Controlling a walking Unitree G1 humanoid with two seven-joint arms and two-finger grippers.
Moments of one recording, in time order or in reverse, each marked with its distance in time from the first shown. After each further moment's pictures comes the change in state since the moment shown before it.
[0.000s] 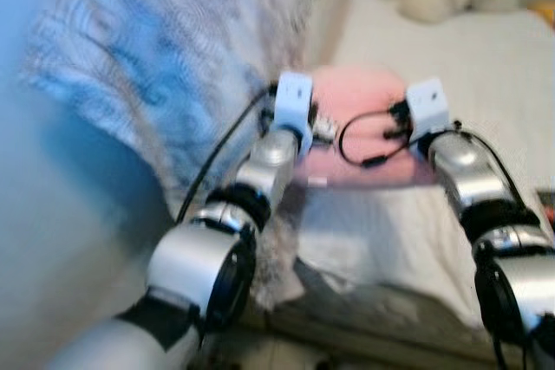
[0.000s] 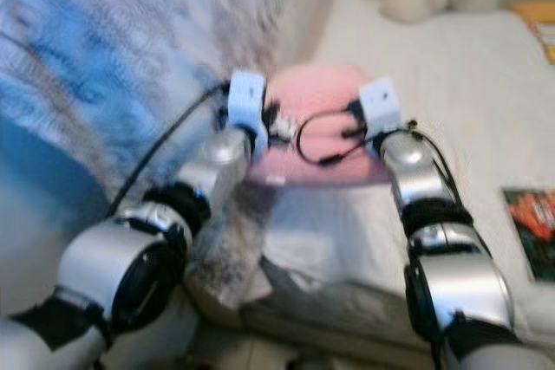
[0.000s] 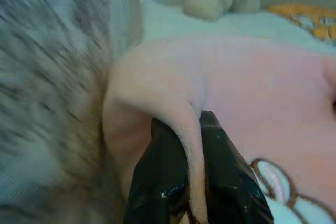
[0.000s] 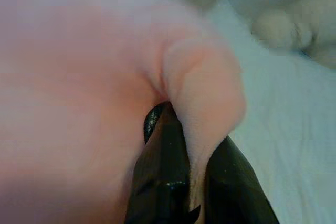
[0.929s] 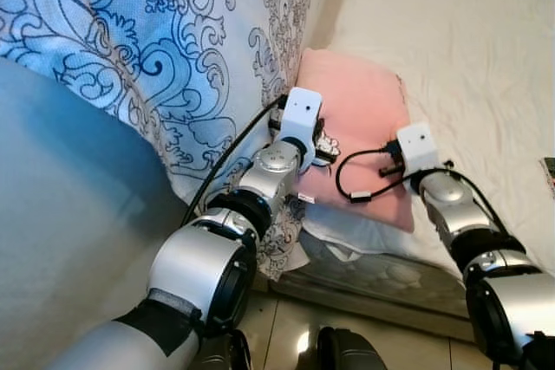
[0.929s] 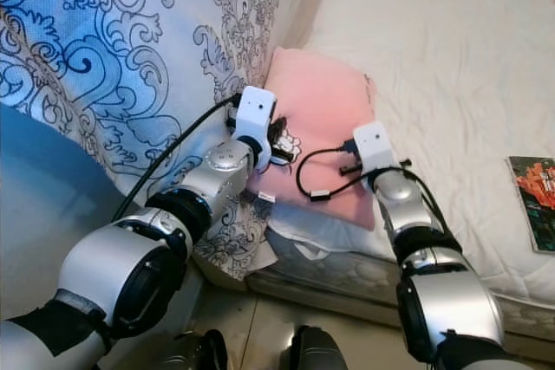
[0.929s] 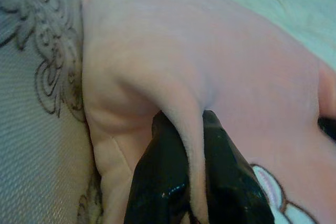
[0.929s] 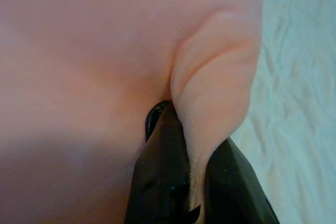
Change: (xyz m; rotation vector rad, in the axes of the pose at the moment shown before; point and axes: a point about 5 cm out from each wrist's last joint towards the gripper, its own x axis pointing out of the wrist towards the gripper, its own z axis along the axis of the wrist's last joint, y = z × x) left arm -0.004 -0.007 -0.022 0.114 0.078 -0.081; right arm -0.012 0.018 -0.052 0.100 0.106 -0.020
